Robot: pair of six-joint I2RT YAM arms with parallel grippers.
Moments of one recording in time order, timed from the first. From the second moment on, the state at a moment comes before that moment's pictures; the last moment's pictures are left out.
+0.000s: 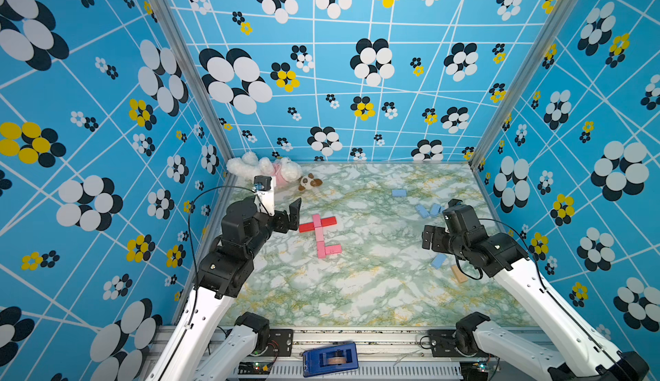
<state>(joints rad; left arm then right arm) -0.32 0.77 0.98 -0.45 -0.03 -0.07 0.43 0.99 0.99 -0.97 0.28 0.50</state>
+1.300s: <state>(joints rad) -0.32 0.72 0.80 -0.34 0.13 -0.03 0.19 1.24 0.81 -0.82 0.20 0.66</state>
